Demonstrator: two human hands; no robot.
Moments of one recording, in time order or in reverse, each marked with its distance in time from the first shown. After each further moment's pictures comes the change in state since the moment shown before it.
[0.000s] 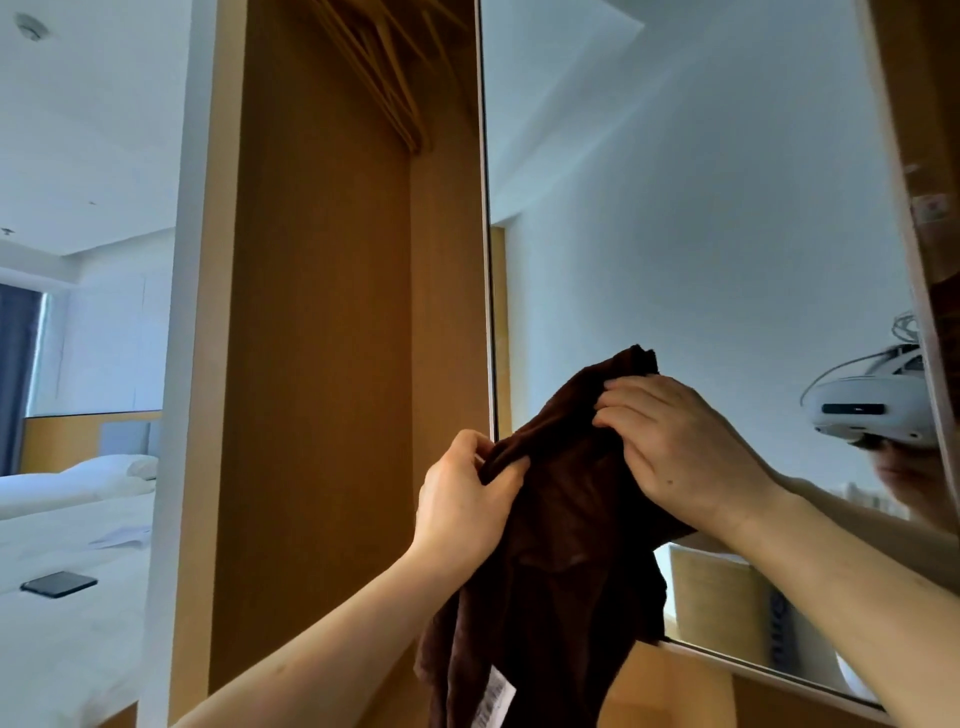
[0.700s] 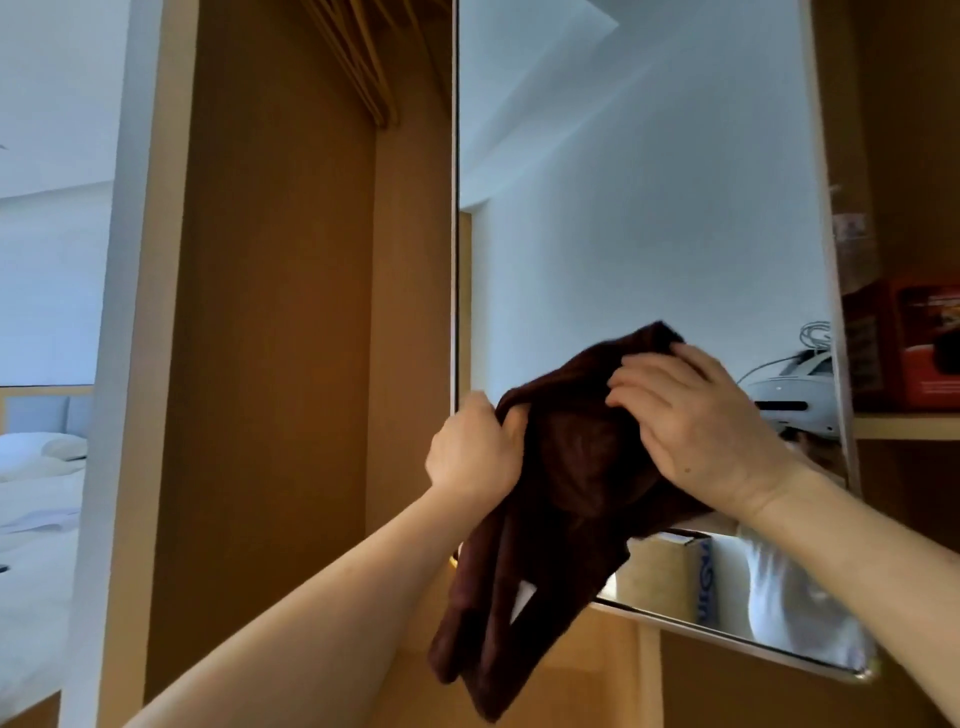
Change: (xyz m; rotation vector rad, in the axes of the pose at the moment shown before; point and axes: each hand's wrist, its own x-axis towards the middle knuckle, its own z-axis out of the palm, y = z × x) left_hand 0.015 0.037 0.033 0.272 -0.077 -0.068; right_hand -0.018 0.018 -0.051 -0.283 -0.051 -0.086
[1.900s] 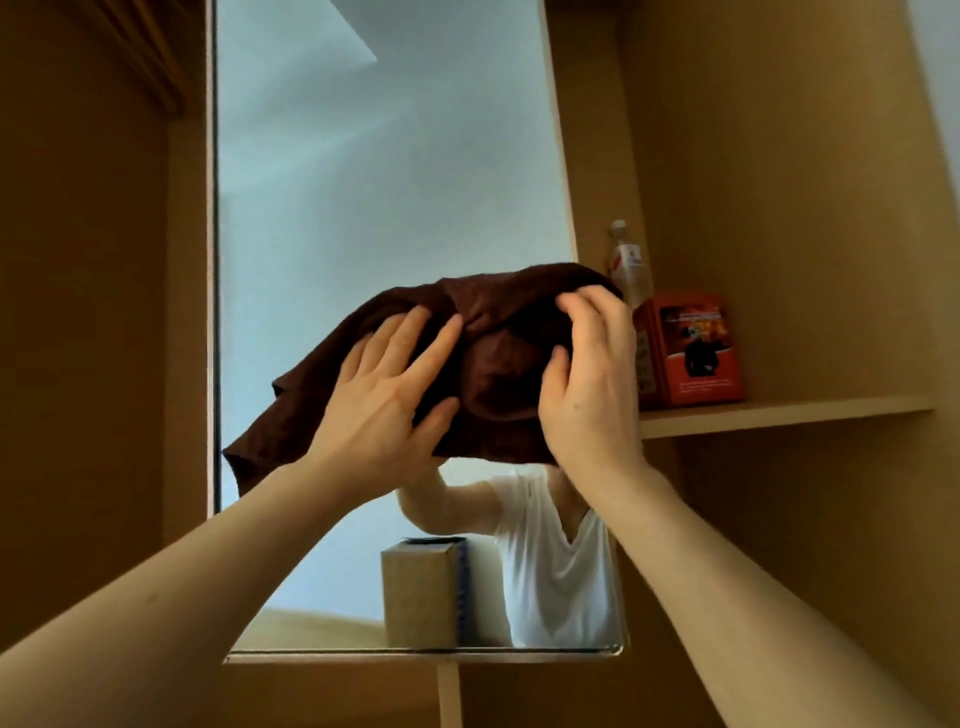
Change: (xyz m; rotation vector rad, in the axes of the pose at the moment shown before) left_hand 0.025 0.071 0.045 0.269 0.153 0.875; right_hand -0.012 0.039 -0.041 0.179 0.398 0.733
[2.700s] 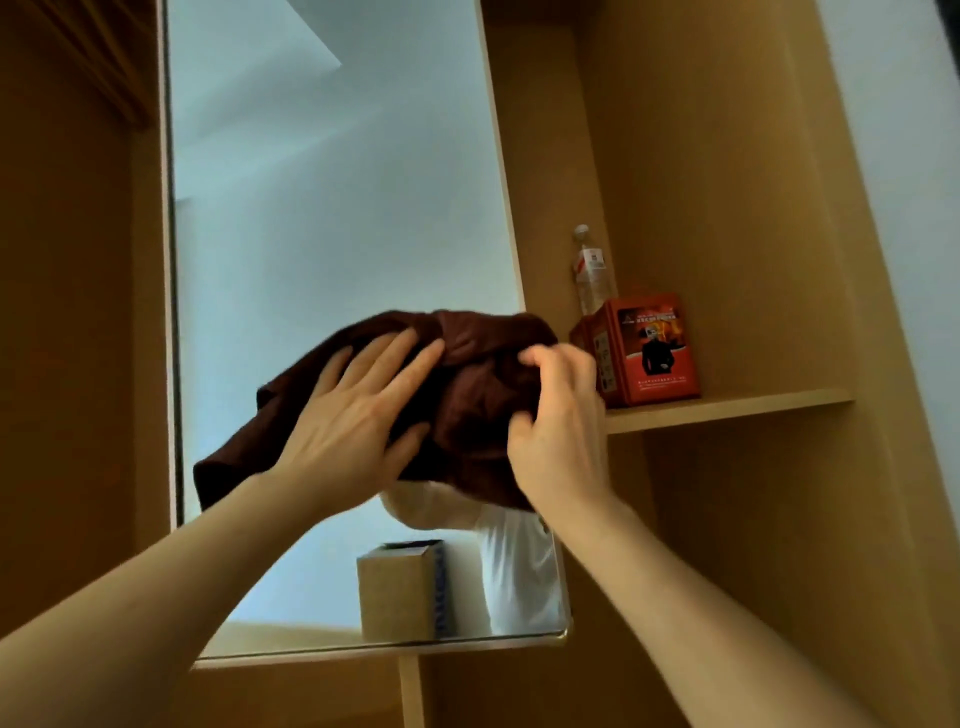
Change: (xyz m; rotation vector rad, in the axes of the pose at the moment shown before) left_hand 0.001 0.015 -0.007 0.132 -0.043 0.144; right_hand -0.021 -0.006 -0.037 -0.017 -0.204 0.185
